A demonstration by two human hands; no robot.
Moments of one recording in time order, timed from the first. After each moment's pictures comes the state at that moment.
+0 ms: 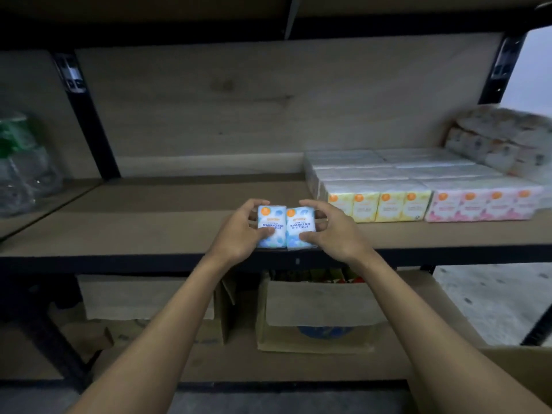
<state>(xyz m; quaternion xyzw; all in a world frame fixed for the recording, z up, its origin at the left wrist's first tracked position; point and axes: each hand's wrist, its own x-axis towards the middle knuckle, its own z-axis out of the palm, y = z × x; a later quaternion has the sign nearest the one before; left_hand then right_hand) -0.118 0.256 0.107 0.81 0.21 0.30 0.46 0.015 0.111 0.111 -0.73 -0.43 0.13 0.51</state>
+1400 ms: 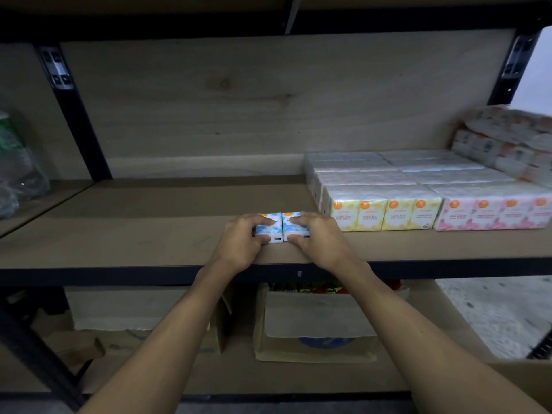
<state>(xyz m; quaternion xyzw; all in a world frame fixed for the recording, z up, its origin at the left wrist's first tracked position) -0.089 0.288 0.089 0.88 0.26 0.28 0.29 0.034 0.159 0.097 -0.83 -0.48 -0.03 0.29</state>
